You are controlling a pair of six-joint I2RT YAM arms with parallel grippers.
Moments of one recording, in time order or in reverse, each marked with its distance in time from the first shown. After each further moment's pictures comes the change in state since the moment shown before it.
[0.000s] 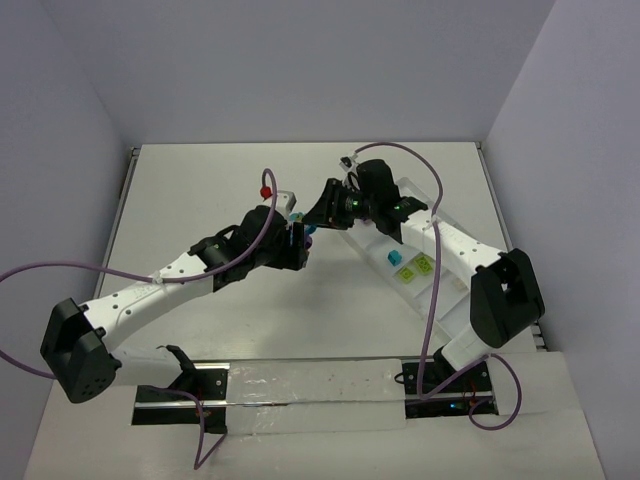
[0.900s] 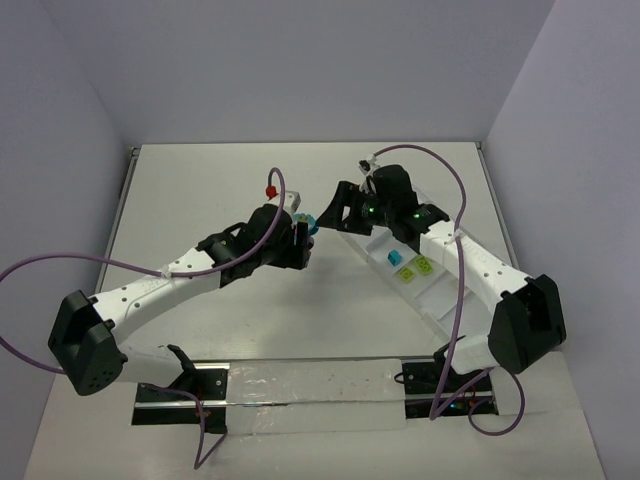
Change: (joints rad) left arm -0.006 0.050 0.028 -0.007 -0.020 0.002; right arm -0.029 -0.165 -0.069 -0.133 0.119 -0.071
